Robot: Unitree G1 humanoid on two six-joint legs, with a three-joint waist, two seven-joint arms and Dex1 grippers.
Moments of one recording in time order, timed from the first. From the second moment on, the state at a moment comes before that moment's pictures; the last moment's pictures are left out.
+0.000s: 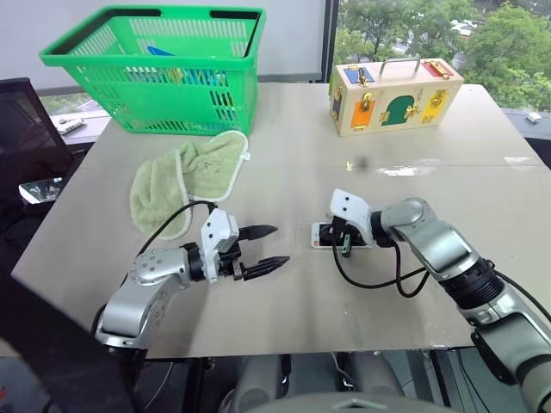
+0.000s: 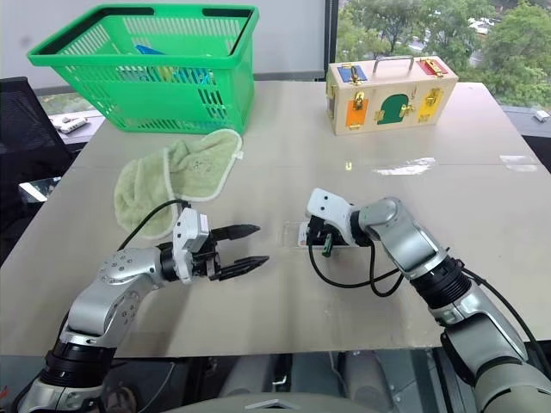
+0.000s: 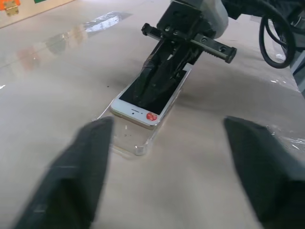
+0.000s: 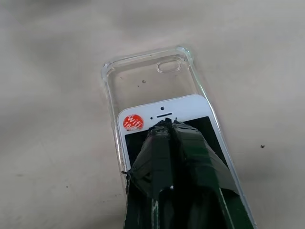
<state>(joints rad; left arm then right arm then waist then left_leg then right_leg) -0.09 0.62 -0.01 -0.23 -0.48 0.29 -1.05 -0.63 -0.47 0.48 -0.07 0.04 0.74 0.95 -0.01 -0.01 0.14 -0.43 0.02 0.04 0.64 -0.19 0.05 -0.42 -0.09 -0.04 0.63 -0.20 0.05</state>
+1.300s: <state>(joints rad) -0.09 0.63 0.00 -0.21 -0.43 0.26 -1.03 -0.59 -0.38 0.35 -0.08 0.16 0.85 0.86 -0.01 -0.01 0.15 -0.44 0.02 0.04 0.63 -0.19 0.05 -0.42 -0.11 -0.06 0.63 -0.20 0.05</state>
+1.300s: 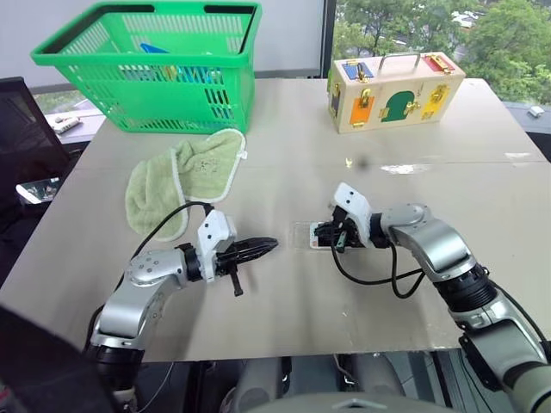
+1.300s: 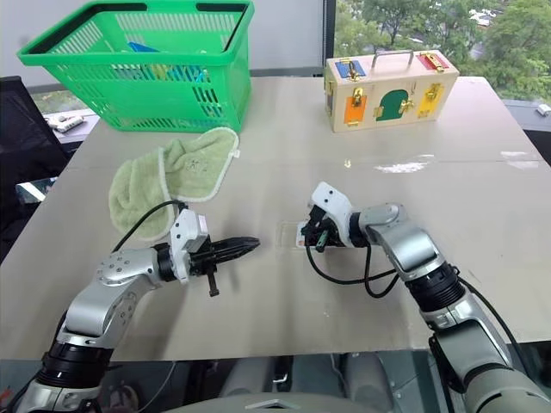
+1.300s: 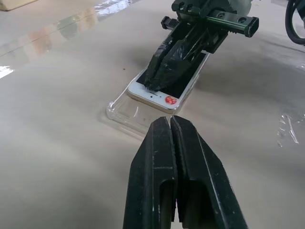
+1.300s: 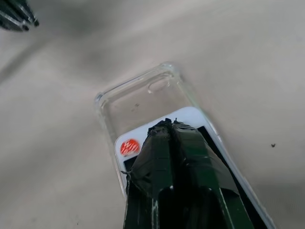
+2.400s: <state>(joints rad) -0.11 0.62 -0.01 -0.18 -0.41 0.25 -1.02 -0.59 -0.44 0.41 -0.16 0.12 0.81 0.77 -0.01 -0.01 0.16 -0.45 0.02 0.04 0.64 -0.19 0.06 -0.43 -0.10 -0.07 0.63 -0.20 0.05</state>
